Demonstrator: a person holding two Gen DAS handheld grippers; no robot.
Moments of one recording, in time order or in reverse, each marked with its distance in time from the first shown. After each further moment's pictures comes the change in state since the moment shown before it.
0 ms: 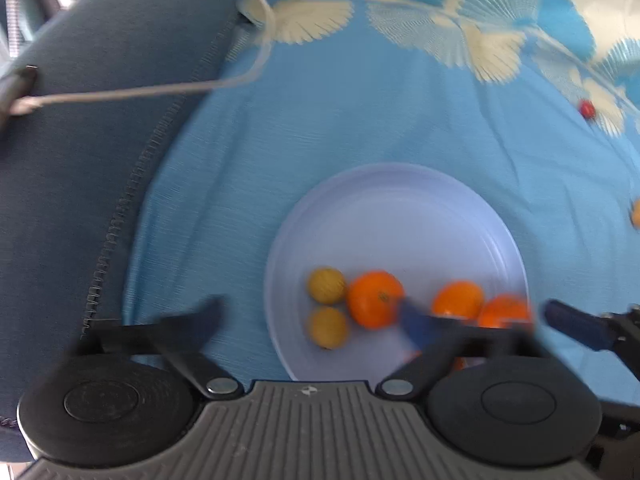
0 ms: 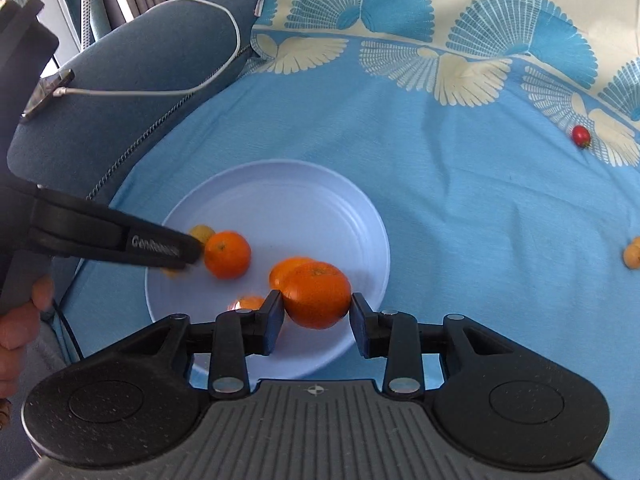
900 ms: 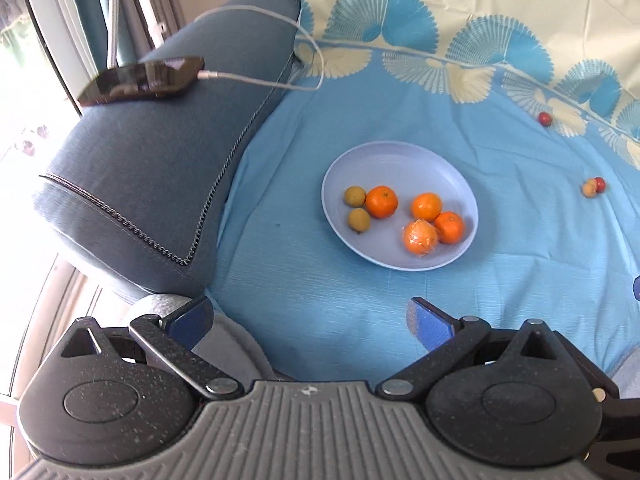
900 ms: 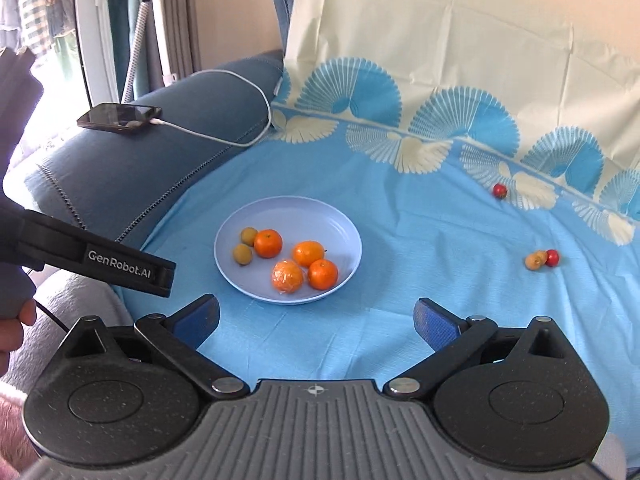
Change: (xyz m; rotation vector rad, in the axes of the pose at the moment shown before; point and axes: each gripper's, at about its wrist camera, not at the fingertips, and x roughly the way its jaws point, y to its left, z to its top) left arm -0.160 0.024 -0.134 -0.028 -0.129 0.044; right arm -0.179 0.052 -0.098 -0.083 -0.230 -0.120
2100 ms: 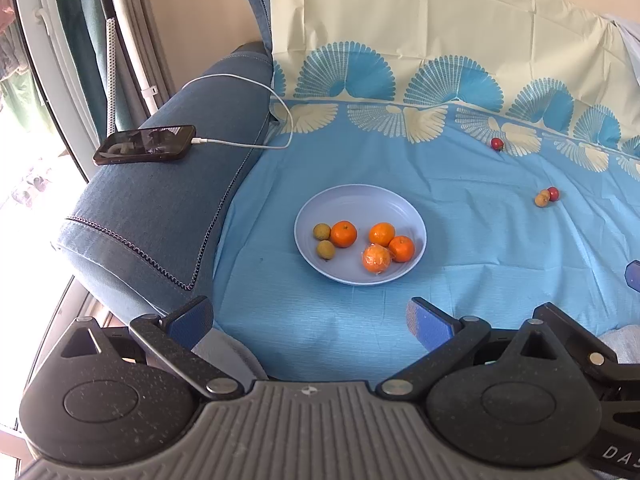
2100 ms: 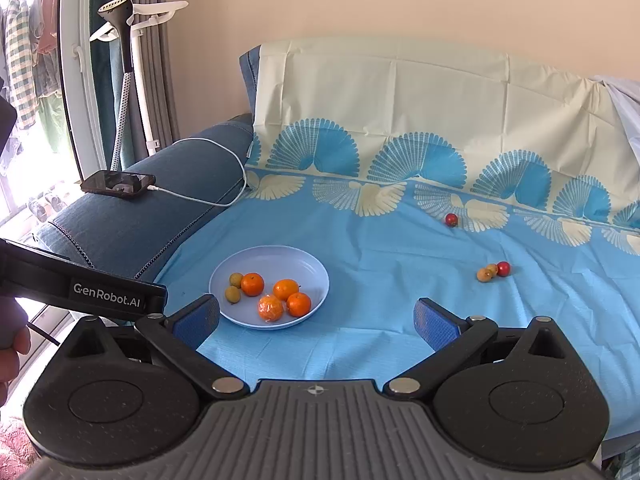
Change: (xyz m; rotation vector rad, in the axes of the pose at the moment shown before) left arm -0.075 -0.019 -0.025 0.072 -0.153 -0.029; right arm -0.084 -0.013 -0.022 0.102 -0.161 -0.060
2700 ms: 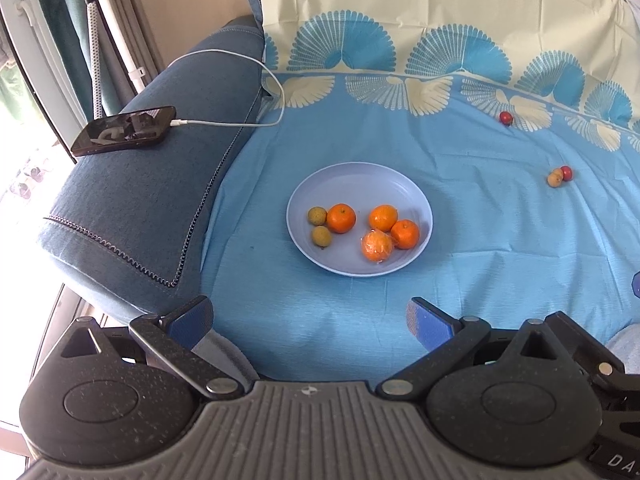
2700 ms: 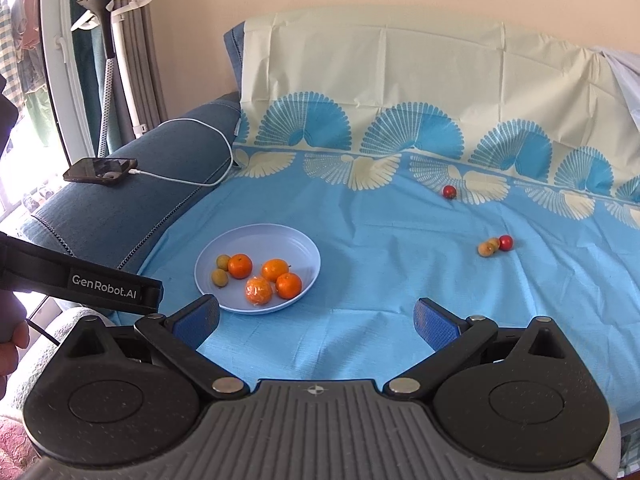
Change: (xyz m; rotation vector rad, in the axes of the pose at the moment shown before) left arm 0.044 -0.018 0.016 0.027 0.090 0.017; right arm 0.034 -0.018 -0.005 0.040 0.074 -0.002
